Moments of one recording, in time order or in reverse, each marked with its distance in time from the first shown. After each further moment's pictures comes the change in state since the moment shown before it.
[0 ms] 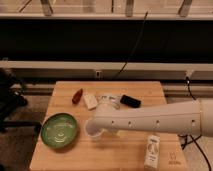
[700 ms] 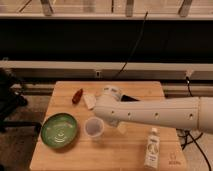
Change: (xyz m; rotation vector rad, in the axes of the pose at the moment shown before) arm 0.018 -0.018 -0.007 -0.027 -0.049 -0.015
